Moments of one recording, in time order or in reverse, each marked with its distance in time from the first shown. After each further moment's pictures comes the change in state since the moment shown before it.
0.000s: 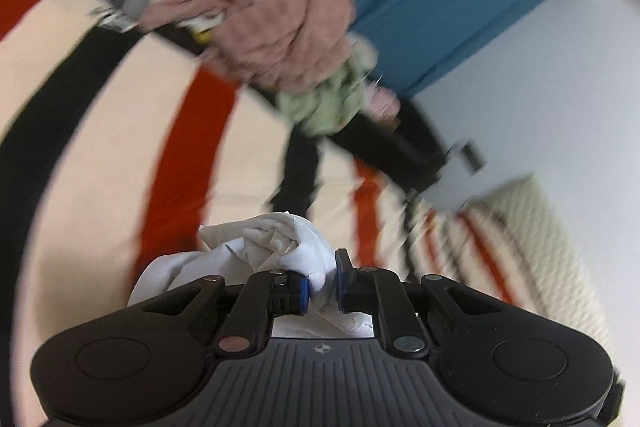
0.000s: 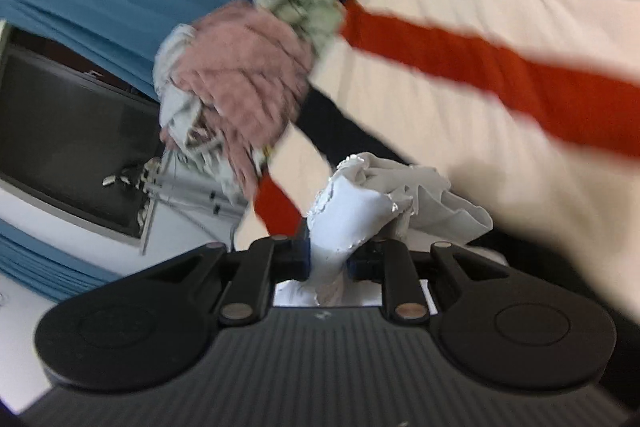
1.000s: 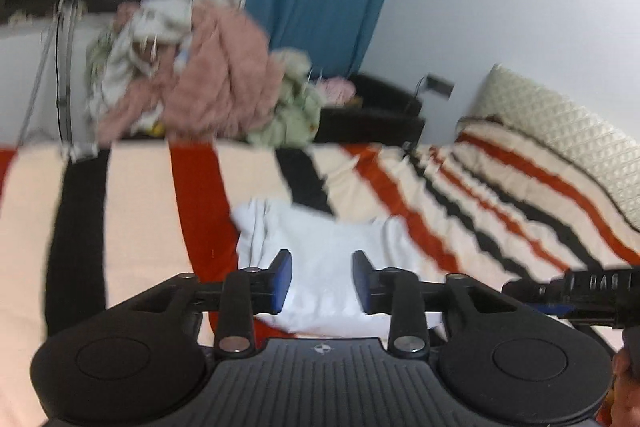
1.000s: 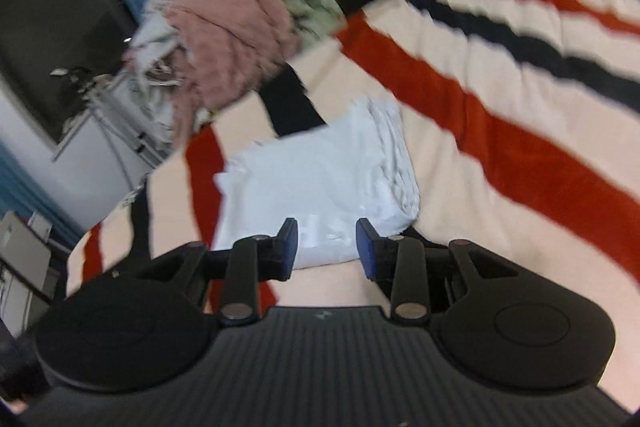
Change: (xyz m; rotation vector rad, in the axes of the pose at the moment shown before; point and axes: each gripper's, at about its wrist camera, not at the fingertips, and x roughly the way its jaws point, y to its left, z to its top) left arm -0.068 -0.012 -0.066 0.599 -0.034 0.034; right arm -0.065 0.019 -0.093 -0.468 0.004 -0.244
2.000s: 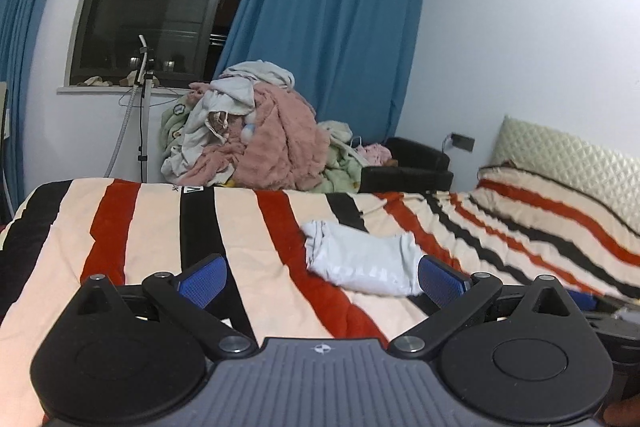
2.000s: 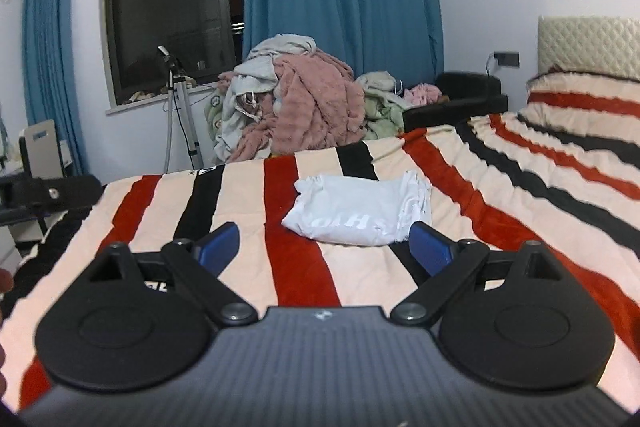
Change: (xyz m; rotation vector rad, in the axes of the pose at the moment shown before) left arm -0.295 -0.033 -0.109 0.036 -0.173 0.163; right arm -0.162 0.071 -0.163 -0.389 -0.341 0.018
